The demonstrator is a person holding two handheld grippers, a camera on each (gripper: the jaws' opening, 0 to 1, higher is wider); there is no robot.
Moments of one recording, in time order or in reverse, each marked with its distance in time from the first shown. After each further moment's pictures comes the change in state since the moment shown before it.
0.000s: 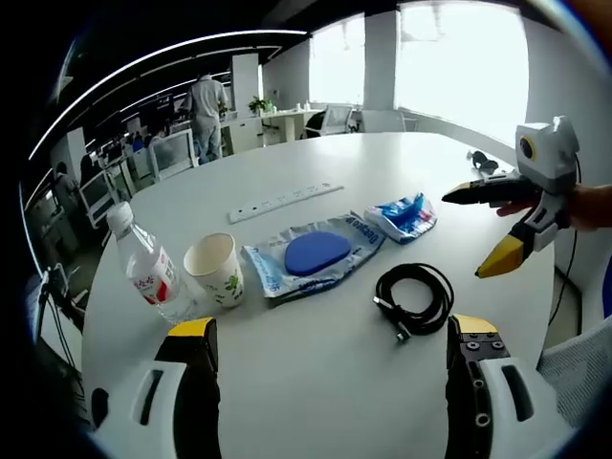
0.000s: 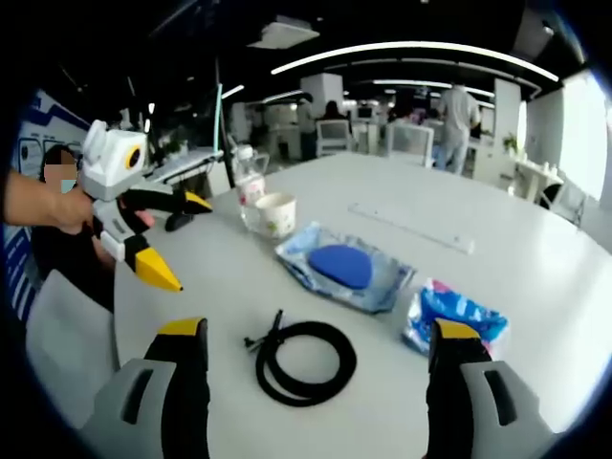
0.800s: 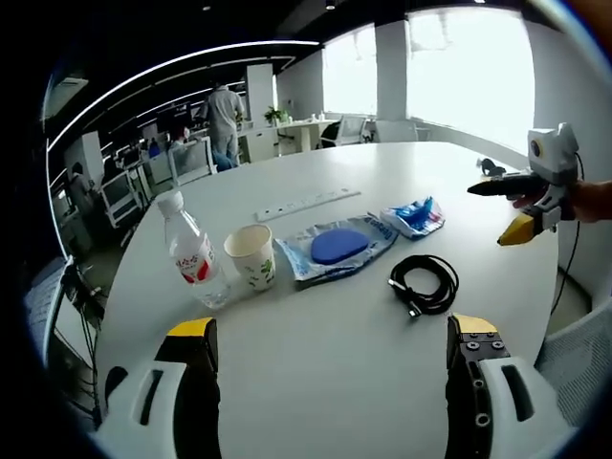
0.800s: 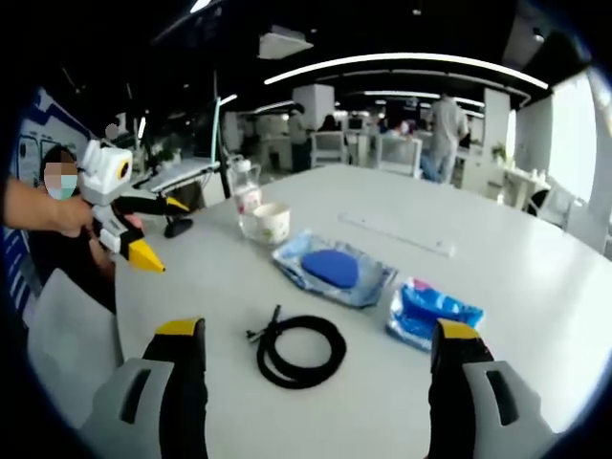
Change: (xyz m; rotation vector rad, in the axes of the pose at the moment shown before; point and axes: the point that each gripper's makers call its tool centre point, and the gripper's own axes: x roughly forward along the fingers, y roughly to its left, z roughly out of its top) left arm -0.045 0.020 -0.019 -0.011 -0.047 0.066; right arm -0.037 0.001 -0.003 0.006 -0.051 -0.047
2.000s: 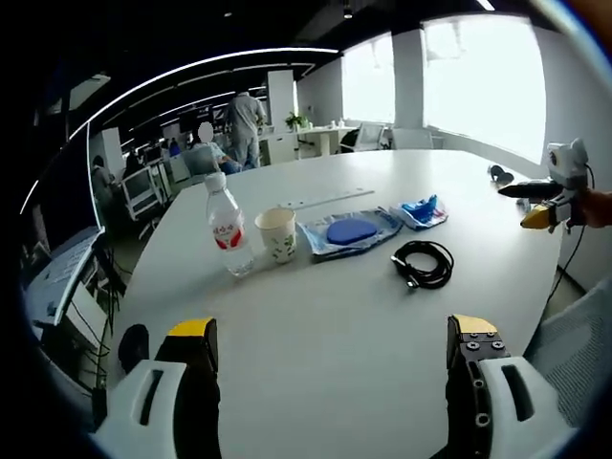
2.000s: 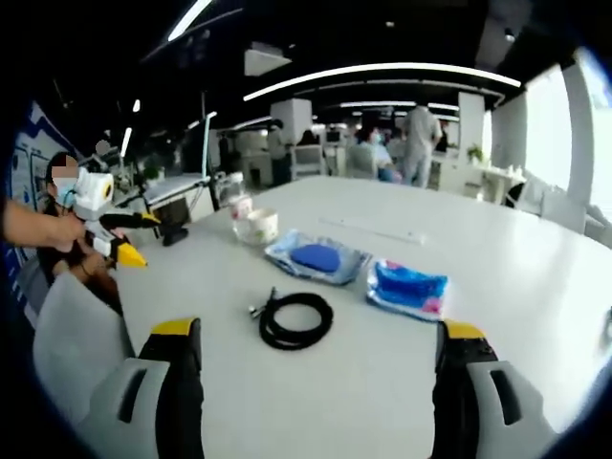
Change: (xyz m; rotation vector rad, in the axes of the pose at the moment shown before) left arm -0.058 0.002 -0.039 -0.041 -0.036 0.081; right arm -0.066 0.003 -0.029 0.056 -0.067 -0.081
